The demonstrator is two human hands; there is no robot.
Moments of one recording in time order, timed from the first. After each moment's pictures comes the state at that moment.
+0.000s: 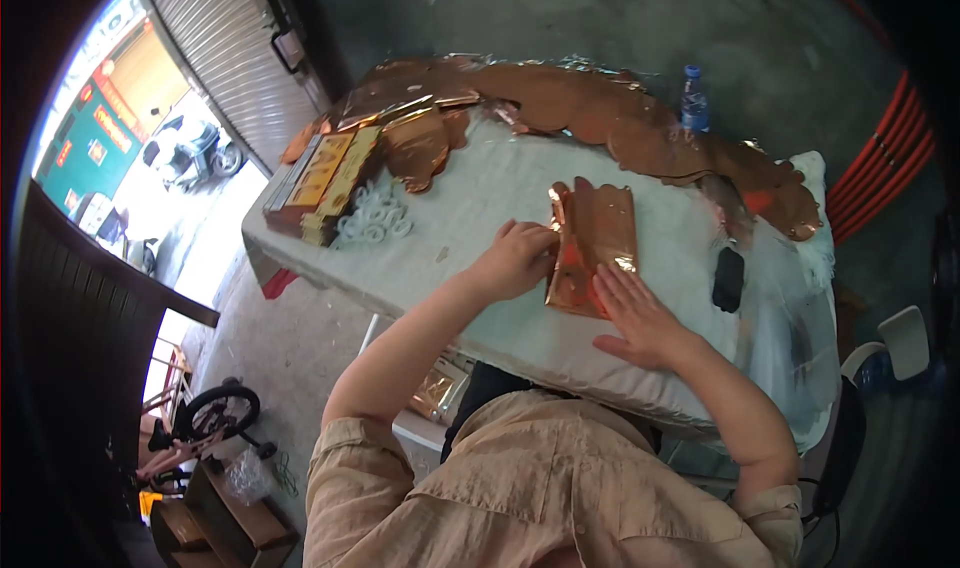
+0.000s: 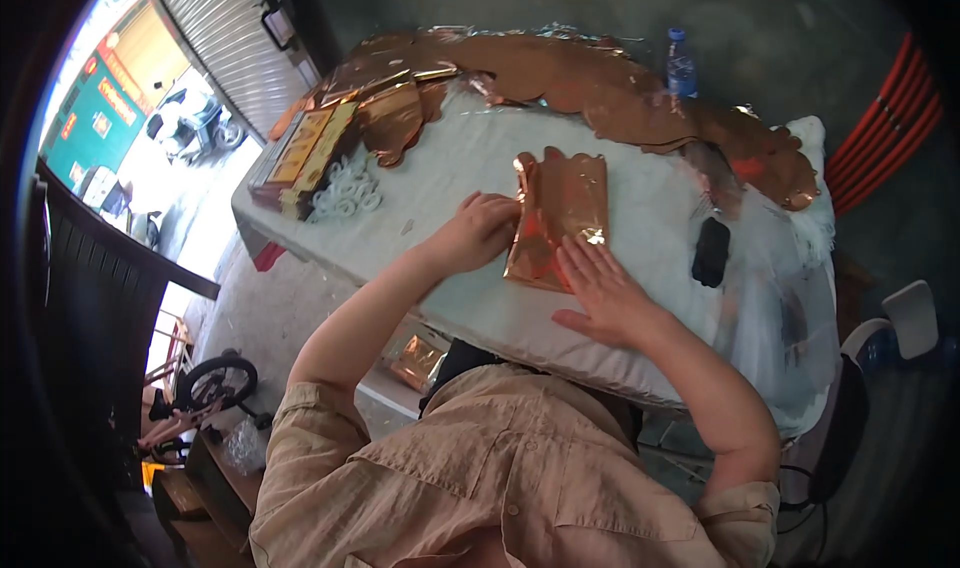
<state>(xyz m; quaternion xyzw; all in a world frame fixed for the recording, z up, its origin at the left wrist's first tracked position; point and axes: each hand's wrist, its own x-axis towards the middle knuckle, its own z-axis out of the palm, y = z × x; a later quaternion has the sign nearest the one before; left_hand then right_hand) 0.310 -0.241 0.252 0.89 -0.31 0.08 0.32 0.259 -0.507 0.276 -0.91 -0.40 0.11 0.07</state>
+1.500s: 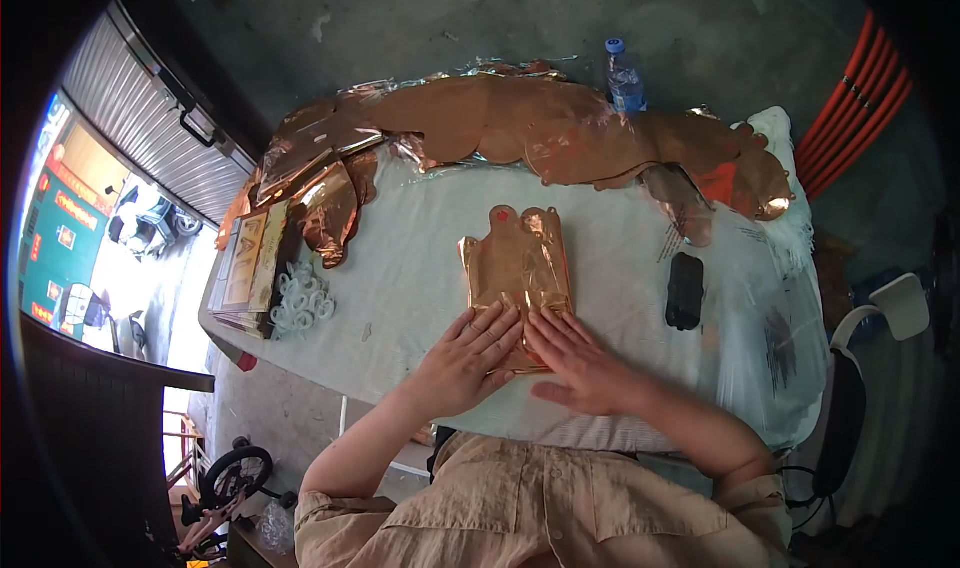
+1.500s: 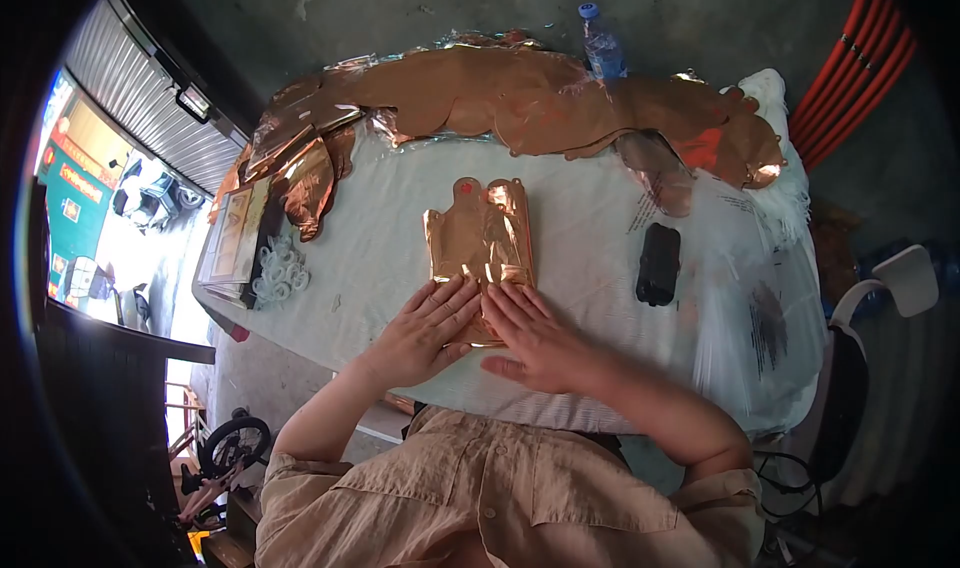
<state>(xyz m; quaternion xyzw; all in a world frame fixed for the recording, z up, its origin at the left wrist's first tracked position) 0.268 -0.273 0.283 0.91 -0.40 -0.04 0.13 0.260 -0.513 0.271 -0.90 -0.39 0.01 0.17</state>
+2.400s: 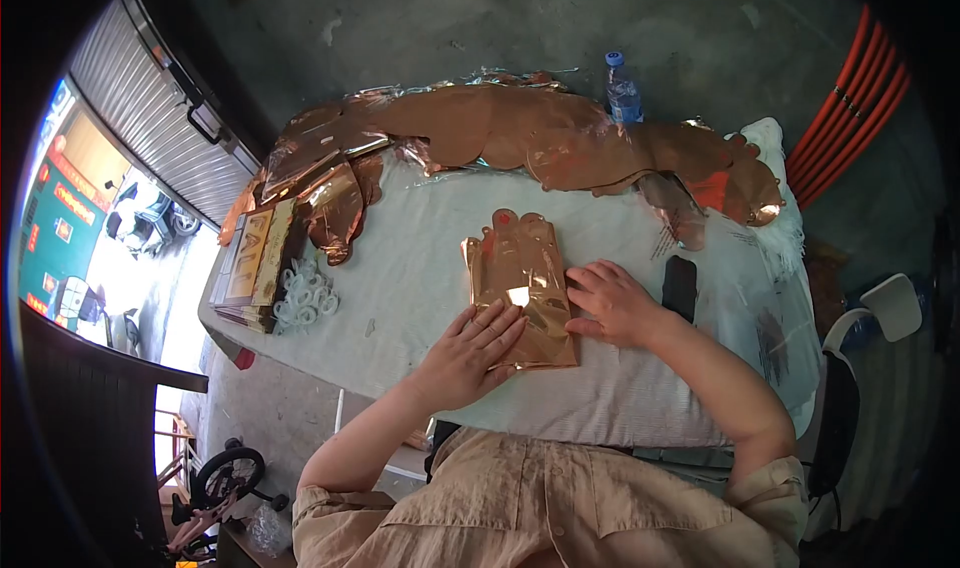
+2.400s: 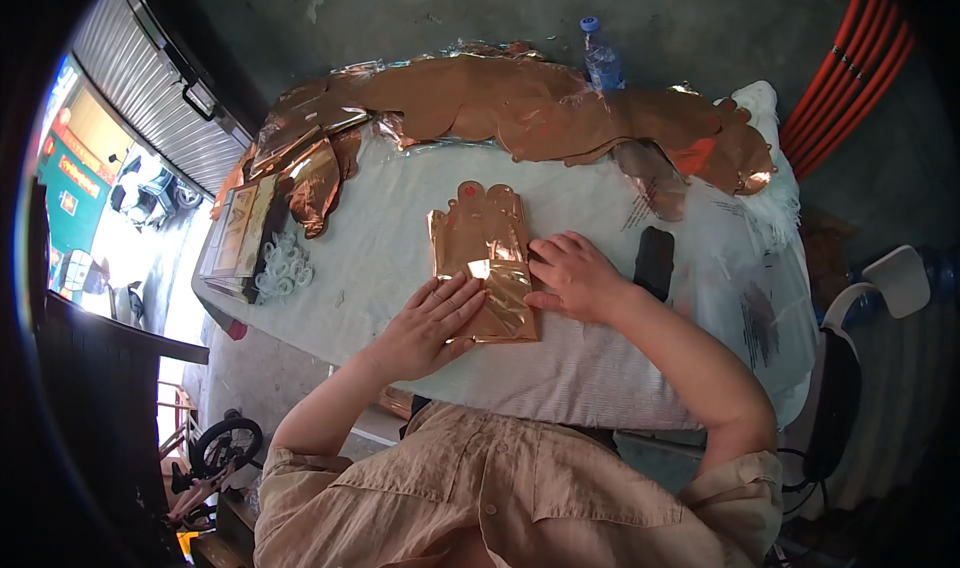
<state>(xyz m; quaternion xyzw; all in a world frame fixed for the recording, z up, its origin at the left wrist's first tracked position) 0.266 -0.274 0.279 0.91 -0.40 -0.02 0.13 0.327 -0.558 0.277 -0.89 -0.43 -0.06 0.09</state>
